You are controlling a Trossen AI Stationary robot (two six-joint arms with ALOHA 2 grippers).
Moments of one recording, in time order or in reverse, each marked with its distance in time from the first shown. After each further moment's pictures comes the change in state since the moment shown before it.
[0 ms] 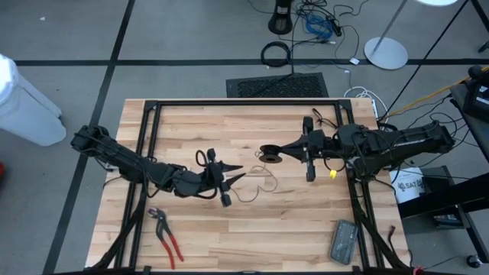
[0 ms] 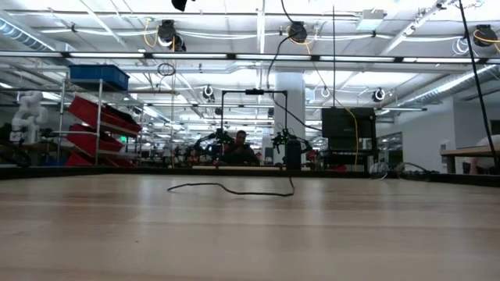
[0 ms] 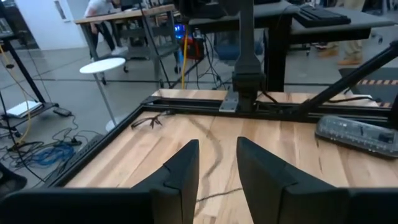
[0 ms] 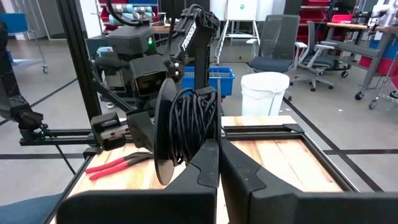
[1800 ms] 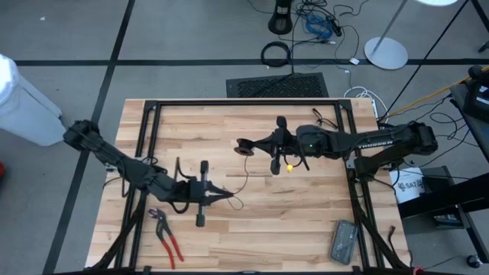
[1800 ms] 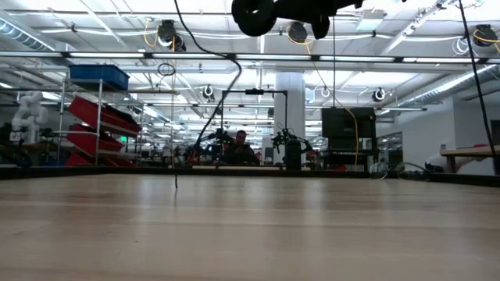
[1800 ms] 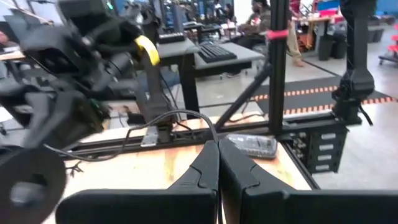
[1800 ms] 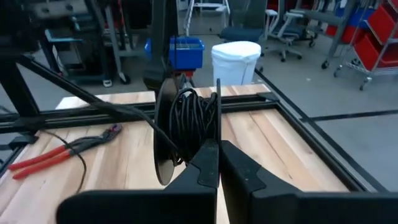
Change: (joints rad) left arm -0.137 -0.144 0.000 -0.038 0.241 0.099; right arm -0.149 0.324 0.000 0.219 -0.006 0.008
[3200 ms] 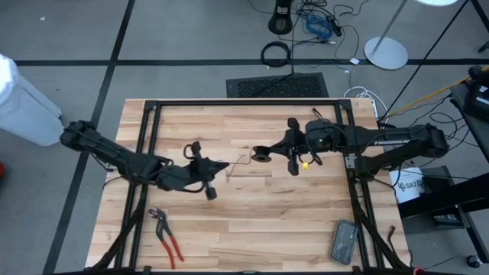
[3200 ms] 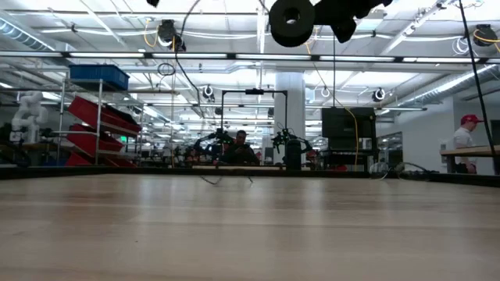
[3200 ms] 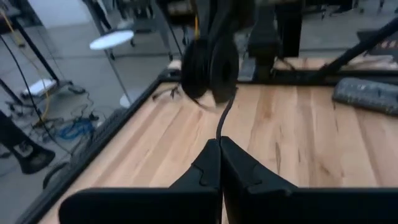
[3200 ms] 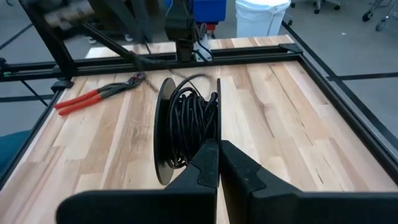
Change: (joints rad) left arm 0.124 -0.048 0.000 -0.327 -0.275 -0.173; right arm -0.041 -0.157 0.000 -0.371 -0.156 0.018
